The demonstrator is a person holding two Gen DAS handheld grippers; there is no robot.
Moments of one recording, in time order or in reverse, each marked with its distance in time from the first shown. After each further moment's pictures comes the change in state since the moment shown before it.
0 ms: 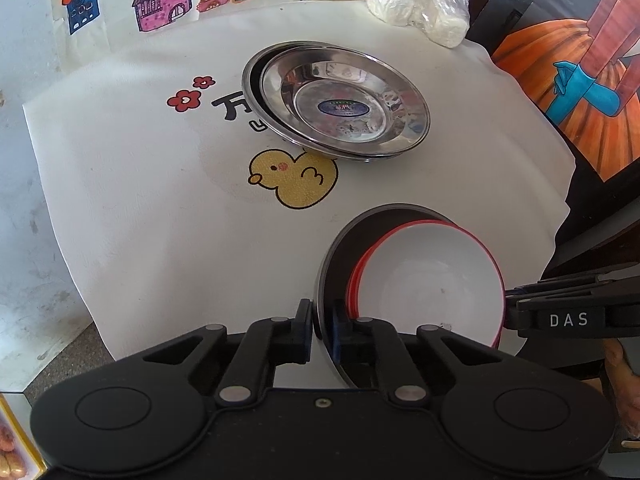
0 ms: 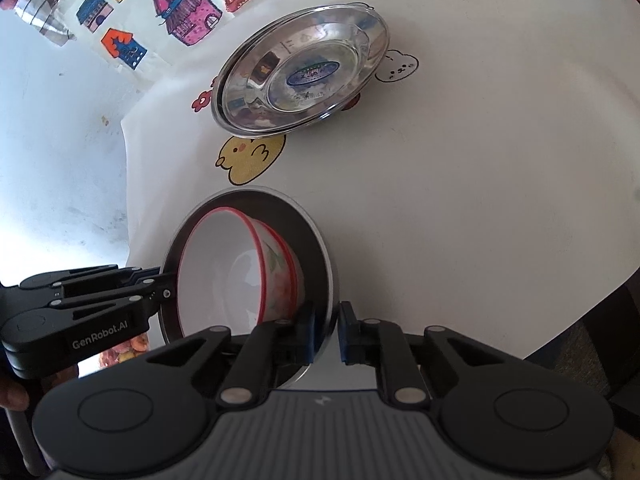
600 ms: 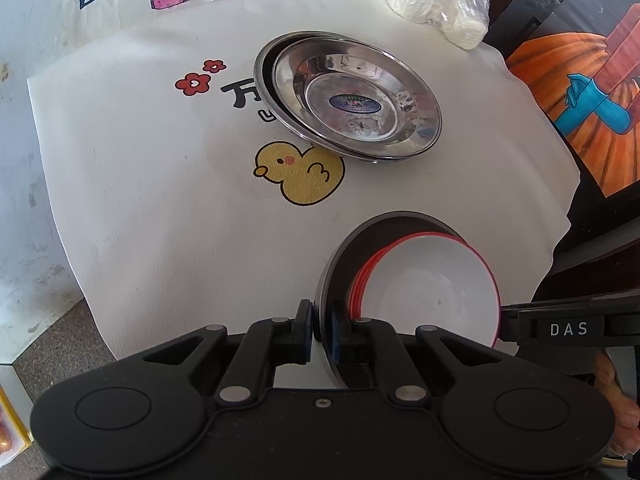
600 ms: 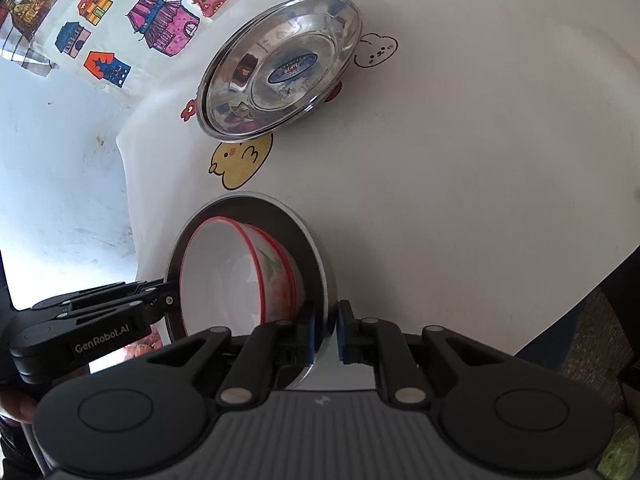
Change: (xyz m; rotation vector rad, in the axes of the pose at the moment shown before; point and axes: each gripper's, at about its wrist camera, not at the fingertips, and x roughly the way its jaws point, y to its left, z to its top) left arm 0.003 0.004 0.009 -0.075 0.044 -0.014; right arm 0.002 -0.012 0.006 0.103 0.039 0.053
